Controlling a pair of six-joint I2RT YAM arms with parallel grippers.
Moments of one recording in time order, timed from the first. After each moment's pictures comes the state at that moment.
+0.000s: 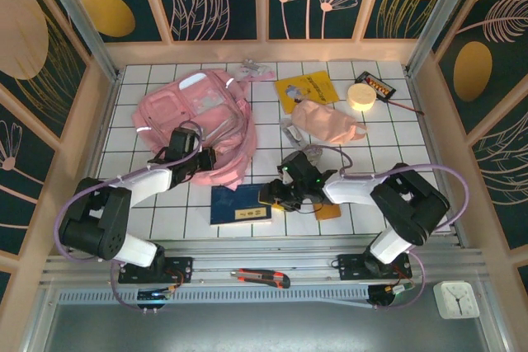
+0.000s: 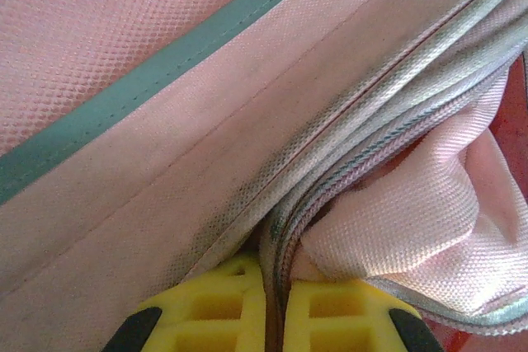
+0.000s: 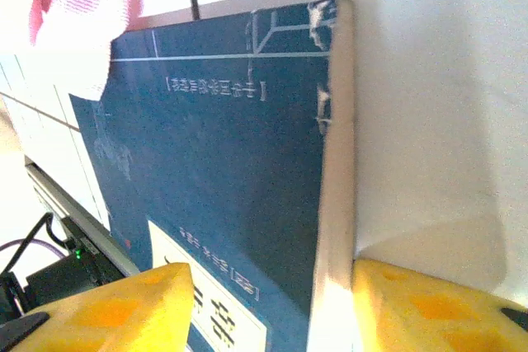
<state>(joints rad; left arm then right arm) -0.31 1.48 0.62 0.05 0.16 -0.41 0.82 1.59 0.65 0.02 -0.49 1.00</state>
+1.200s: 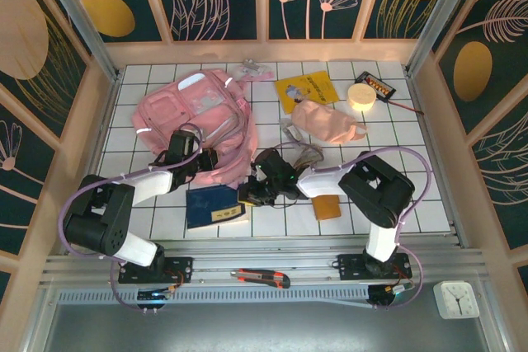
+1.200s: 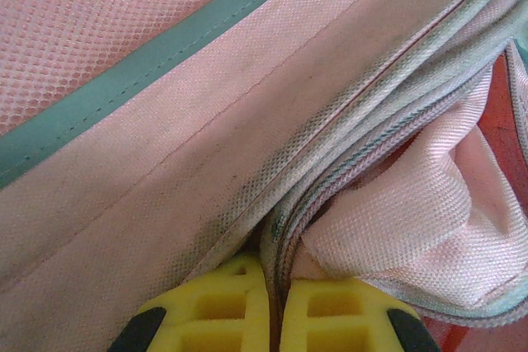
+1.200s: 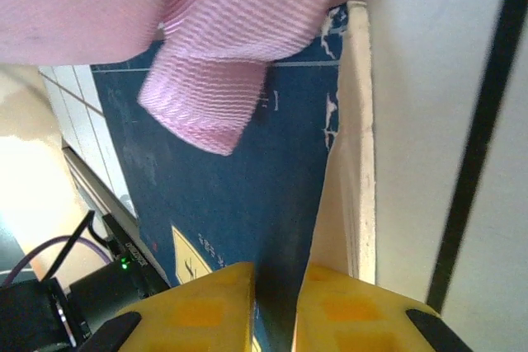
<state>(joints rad) -0.31 1.50 0.58 0.15 0.21 -0.44 0.93 1.82 0.86 0.12 -0.52 1.11</state>
